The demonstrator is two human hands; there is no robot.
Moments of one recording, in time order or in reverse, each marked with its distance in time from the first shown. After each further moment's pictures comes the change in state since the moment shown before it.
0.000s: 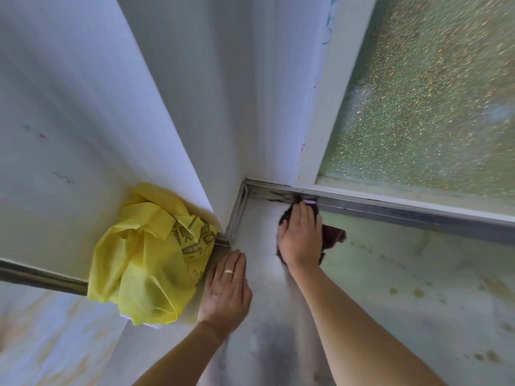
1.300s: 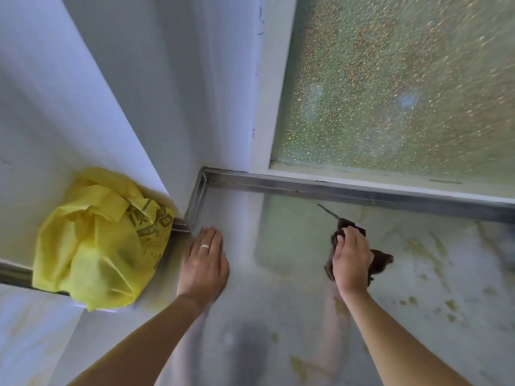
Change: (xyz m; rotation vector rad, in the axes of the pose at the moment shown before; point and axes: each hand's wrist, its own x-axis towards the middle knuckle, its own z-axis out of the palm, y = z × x) left_hand 0.021 0.036 -0.006 -0.058 0.023 -0.005; right_hand -0.082 0.186 -0.071 0.087 0.234 0.317
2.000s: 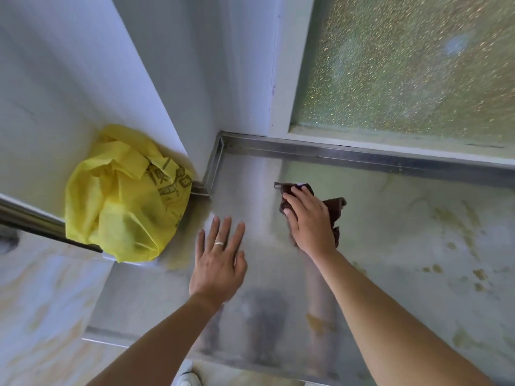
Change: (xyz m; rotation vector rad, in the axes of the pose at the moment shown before) left_hand -0.080 -0.005 0.022 0.018 -0.094 -0.039; right_hand -0.044 -0.079 0.039 0.042 -0.217 -0.575
